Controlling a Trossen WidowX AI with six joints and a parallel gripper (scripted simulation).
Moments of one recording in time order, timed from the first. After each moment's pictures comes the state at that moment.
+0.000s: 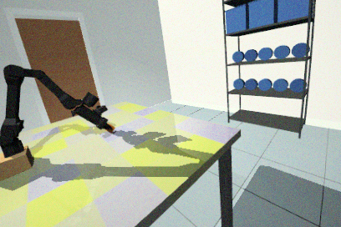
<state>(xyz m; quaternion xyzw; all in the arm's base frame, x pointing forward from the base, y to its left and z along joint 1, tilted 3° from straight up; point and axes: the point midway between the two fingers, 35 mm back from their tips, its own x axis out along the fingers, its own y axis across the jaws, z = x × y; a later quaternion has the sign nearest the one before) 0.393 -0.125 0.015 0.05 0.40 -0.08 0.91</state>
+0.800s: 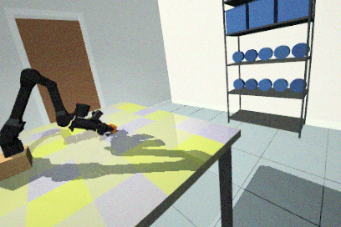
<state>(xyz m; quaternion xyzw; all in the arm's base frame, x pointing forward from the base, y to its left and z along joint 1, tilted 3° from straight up) 0.397 -0.126 -0.003 0.03 0.23 -0.09 0.97</state>
